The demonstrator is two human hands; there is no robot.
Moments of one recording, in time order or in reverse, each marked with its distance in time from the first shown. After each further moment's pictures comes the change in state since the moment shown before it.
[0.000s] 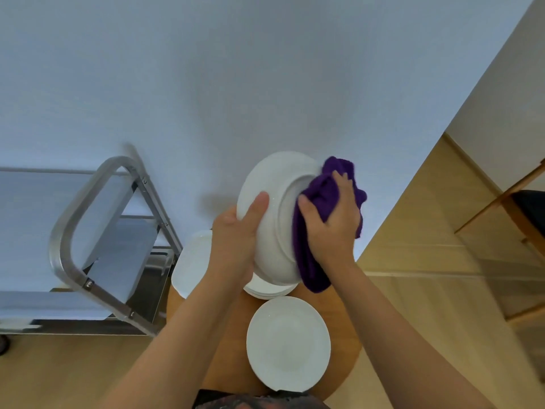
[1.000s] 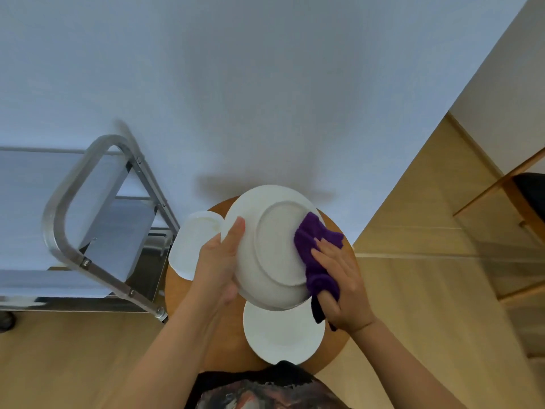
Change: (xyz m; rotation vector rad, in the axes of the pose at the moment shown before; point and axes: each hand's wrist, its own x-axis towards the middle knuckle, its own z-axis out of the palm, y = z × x) left_hand -0.018 -0.050 -0.033 -0.100 0.090 -0.289; right_hand -0.080 0.099 -0.053 -0.128 -0.349 -0.526
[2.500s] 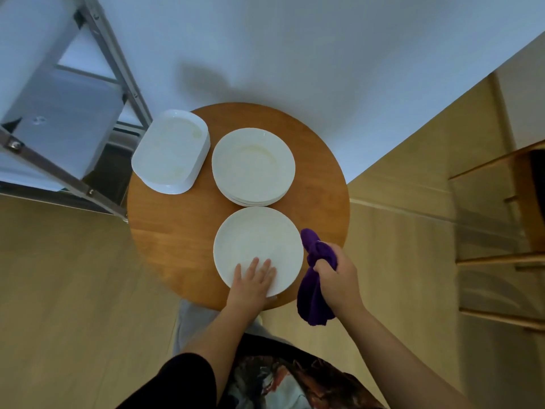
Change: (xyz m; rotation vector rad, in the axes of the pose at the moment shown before) left_hand 0.014 -0.300 -0.042 1.939 -0.656 0.099; right_hand -0.086 0.045 0.014 0.208 -0.270 1.093
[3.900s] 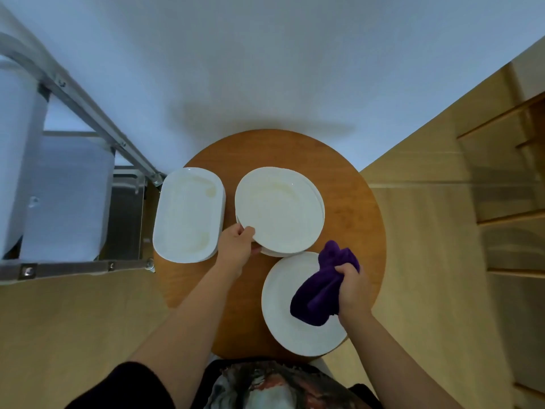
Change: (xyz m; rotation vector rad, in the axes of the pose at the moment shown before) left_hand 0.078 -0.165 -0.174 -1.600 0.248 -0.459; right_hand 0.078 -0.067 0.090 0.475 0.389 0.607
